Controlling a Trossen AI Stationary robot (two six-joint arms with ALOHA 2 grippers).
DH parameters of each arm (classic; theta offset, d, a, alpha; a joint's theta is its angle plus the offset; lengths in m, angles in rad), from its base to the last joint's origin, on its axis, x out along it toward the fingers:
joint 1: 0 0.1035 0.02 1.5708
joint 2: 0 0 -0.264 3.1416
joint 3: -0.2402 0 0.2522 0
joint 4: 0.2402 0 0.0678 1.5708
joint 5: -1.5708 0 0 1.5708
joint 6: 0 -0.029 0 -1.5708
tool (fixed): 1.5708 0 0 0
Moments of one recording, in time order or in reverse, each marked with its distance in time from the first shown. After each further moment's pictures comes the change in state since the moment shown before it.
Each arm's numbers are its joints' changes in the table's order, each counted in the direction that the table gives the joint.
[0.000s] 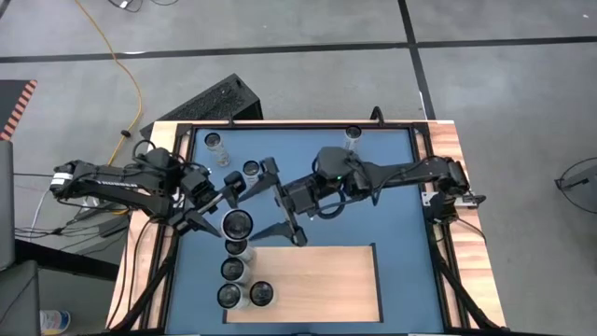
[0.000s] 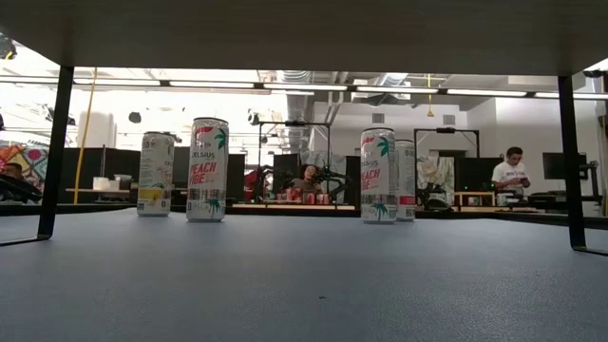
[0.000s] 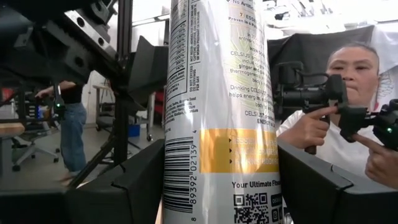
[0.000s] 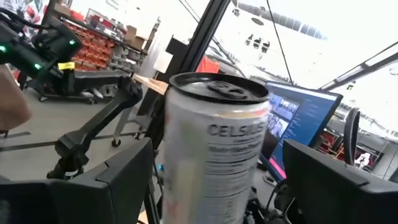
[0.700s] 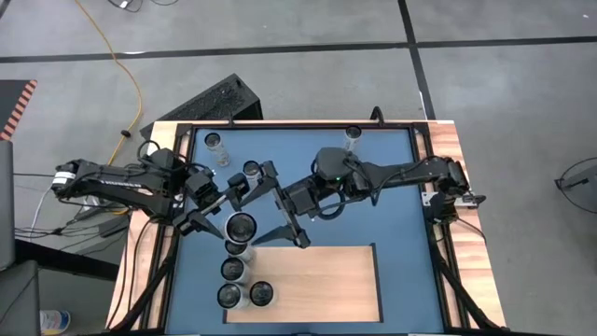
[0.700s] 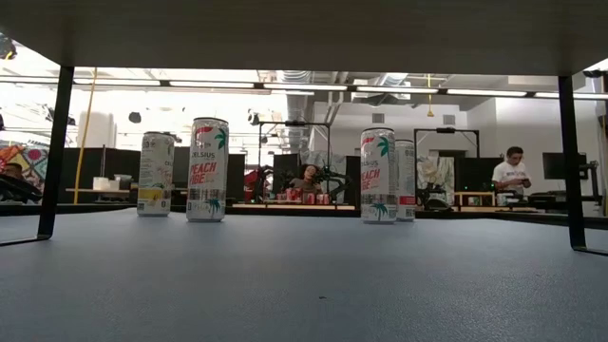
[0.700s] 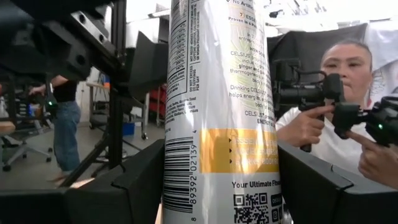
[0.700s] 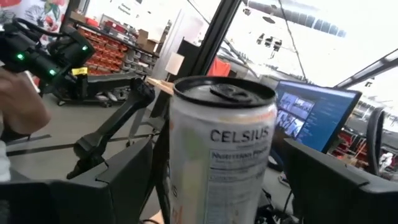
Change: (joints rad) left arm -0.001 -0.041 0.001 -0.041 -0.027 0.005; right arm -0.004 -0.001 0.000 0.018 0.047 -0.034
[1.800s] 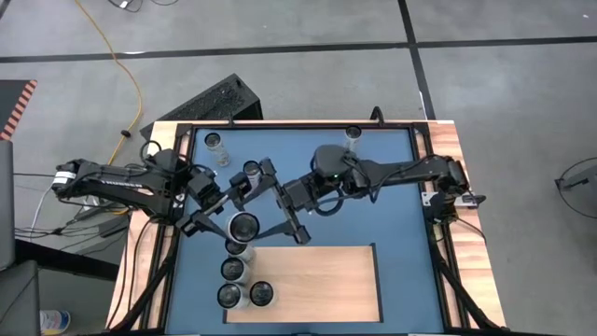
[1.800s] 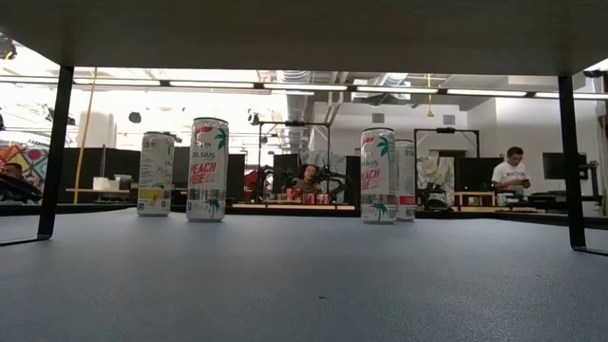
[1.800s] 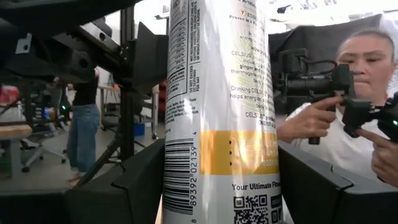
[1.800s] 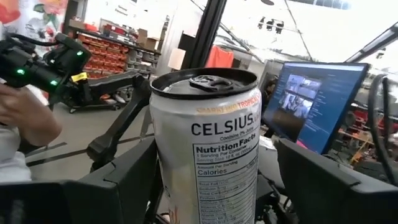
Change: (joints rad) left arm 0.004 -0.008 -0.001 0.040 0.034 -0.072; right arm -0.016 0.007 0.002 0.026 -0.008 -0.107
